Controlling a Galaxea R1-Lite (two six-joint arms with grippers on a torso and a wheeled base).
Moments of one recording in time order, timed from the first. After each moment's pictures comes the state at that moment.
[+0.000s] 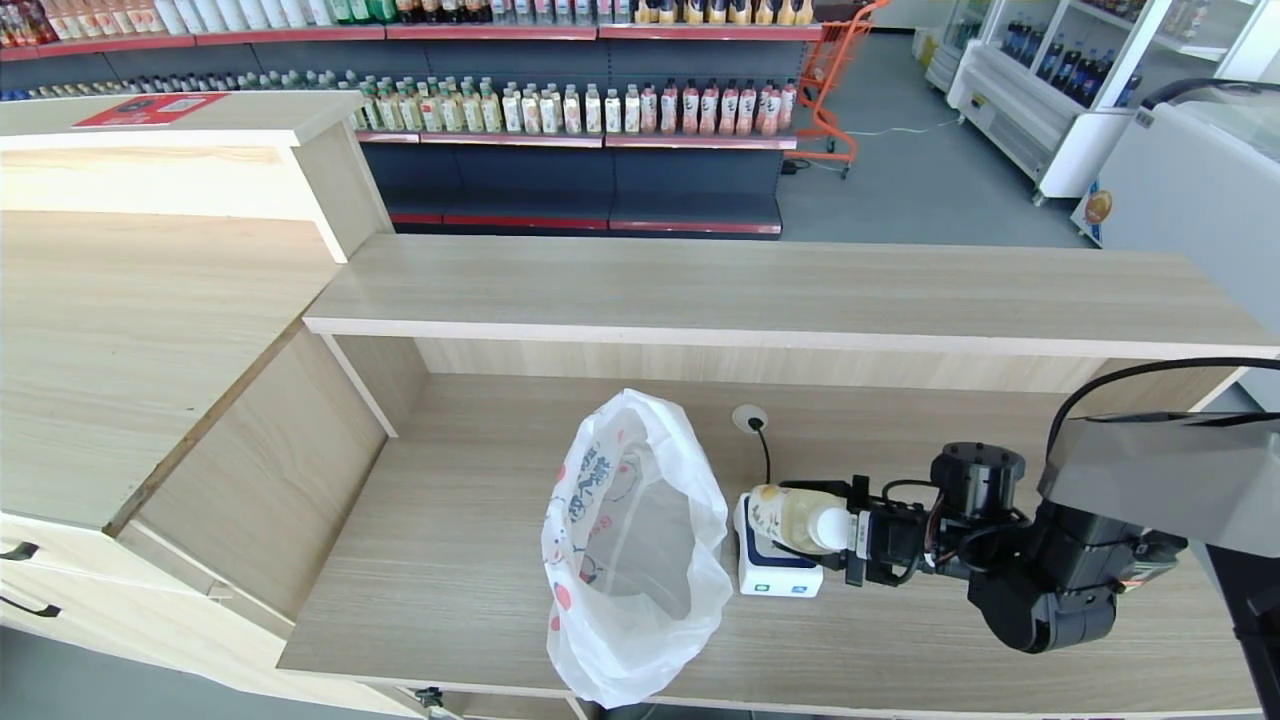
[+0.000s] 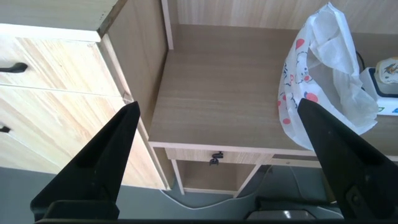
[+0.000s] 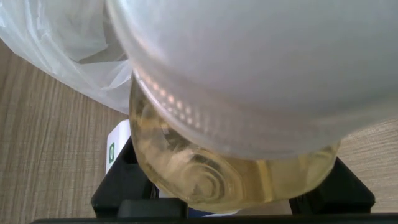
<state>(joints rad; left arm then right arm) 0.00 0.00 0.00 0.00 -0.02 0.00 0.17 2.39 -0.73 -1.40 0.93 -1.13</state>
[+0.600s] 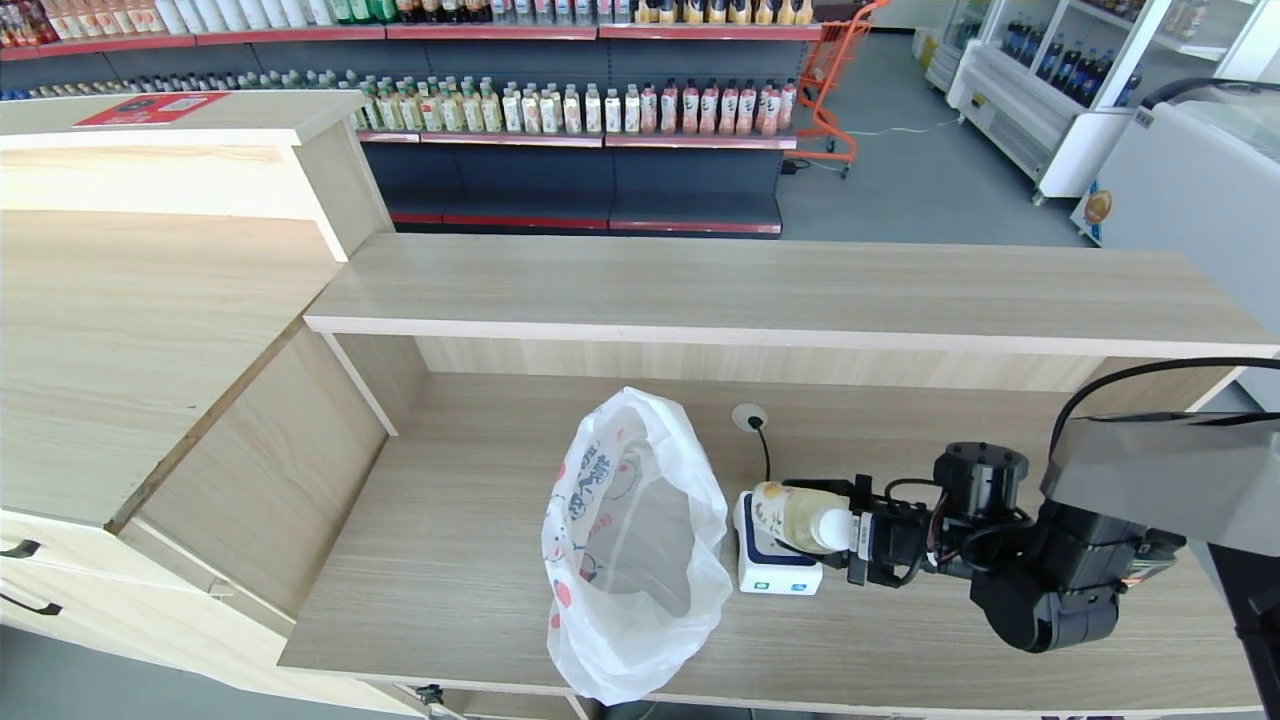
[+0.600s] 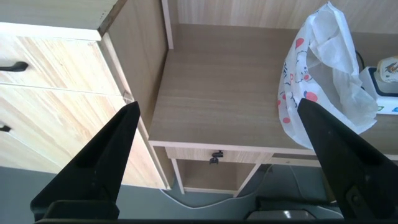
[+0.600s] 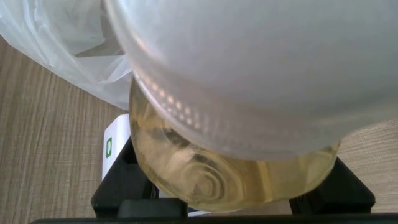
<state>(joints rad) 0.00 0.00 0.00 0.00 -0.02 0.00 0.16 2.39 -0.73 -1.40 0.93 -1.15</state>
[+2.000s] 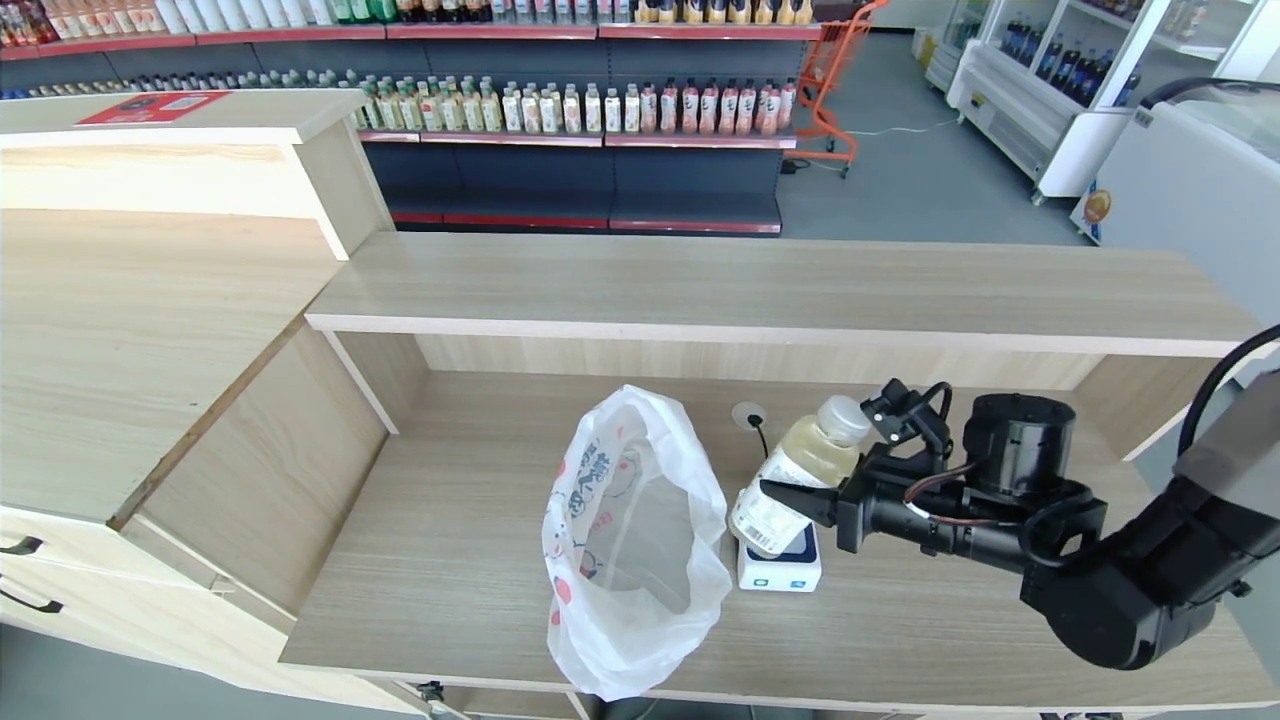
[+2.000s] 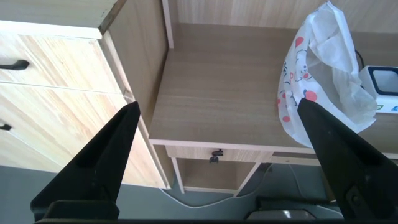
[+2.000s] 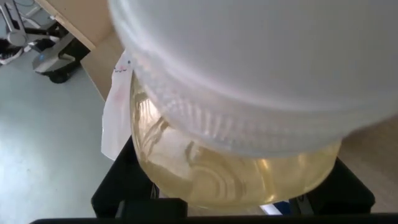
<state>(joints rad) 0.00 0.00 0.00 0.00 -0.02 0.00 0.34 2.02 -0.60 -1.22 0.56 -0.08</state>
